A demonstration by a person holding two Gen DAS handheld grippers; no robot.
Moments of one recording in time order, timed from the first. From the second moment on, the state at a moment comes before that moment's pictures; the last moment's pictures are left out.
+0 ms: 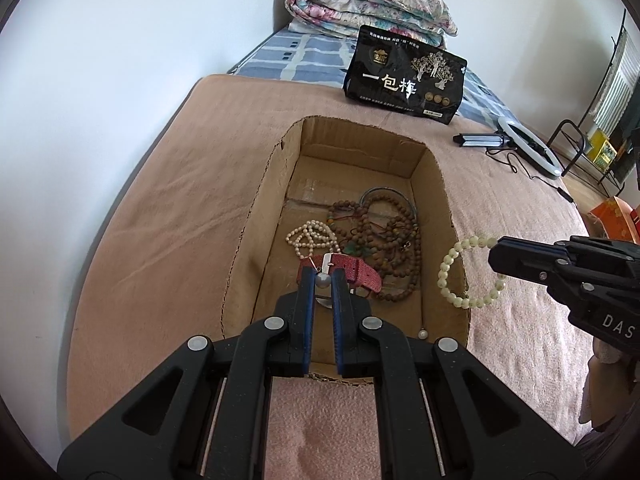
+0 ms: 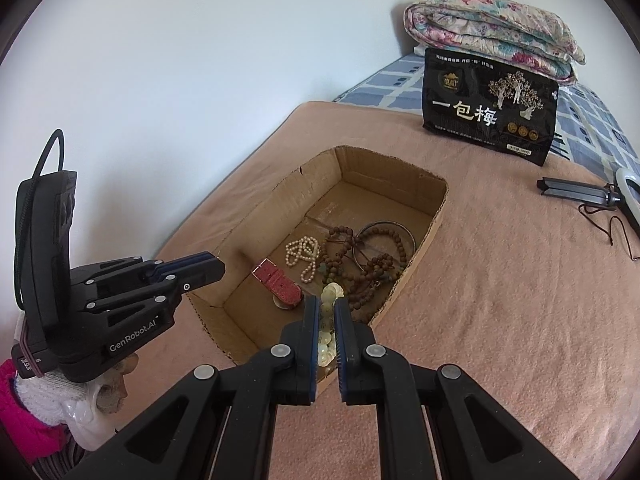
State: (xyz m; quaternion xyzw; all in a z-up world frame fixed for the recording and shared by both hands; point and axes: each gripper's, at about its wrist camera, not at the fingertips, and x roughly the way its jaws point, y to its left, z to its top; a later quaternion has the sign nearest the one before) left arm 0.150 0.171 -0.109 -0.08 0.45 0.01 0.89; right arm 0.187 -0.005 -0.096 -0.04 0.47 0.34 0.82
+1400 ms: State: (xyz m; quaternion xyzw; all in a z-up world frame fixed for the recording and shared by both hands) left arm 0.110 0.120 -0.032 -0.06 0.36 0.03 0.93; right arm 0.143 -0.064 -0.038 -0.04 0.41 0.27 0.87
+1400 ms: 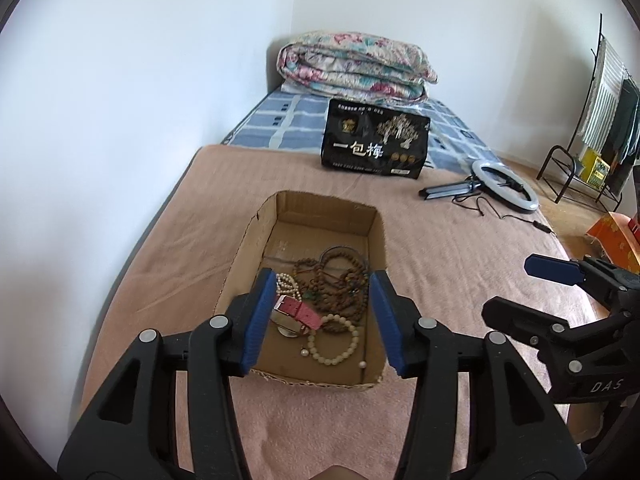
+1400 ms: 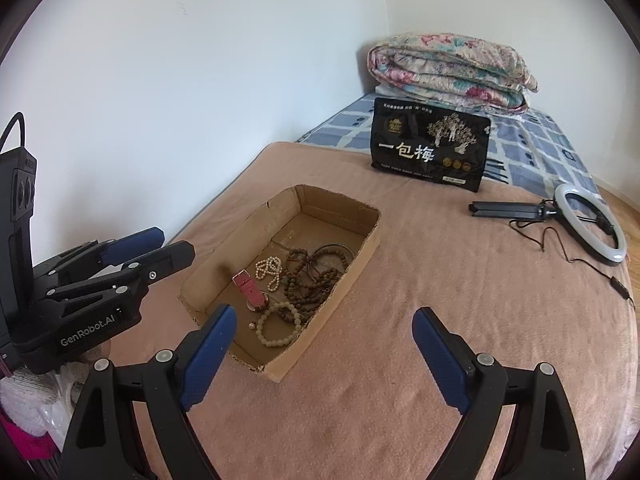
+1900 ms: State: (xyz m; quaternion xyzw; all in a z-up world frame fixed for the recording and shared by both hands) left arm 0.051 0.082 0.008 -0.03 0.31 0.03 0.95; right arm 0.109 -0.120 -0.005 -0.02 0.36 0.23 0.90
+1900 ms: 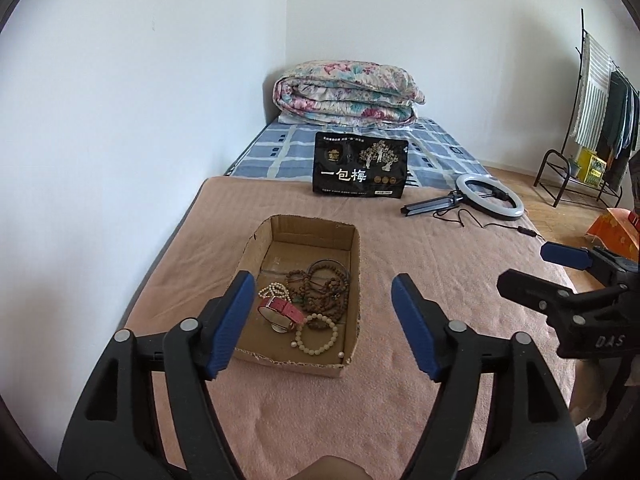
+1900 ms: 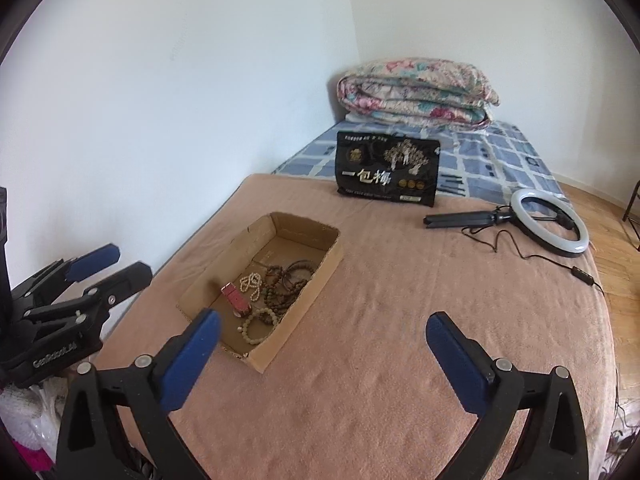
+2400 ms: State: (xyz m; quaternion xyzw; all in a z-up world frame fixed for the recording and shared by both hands) left arm 0.041 0.054 0.002 0.01 0.31 0.04 0.95; right arm 0.108 -0.131 -0.021 -0.04 0.35 0.21 0.91
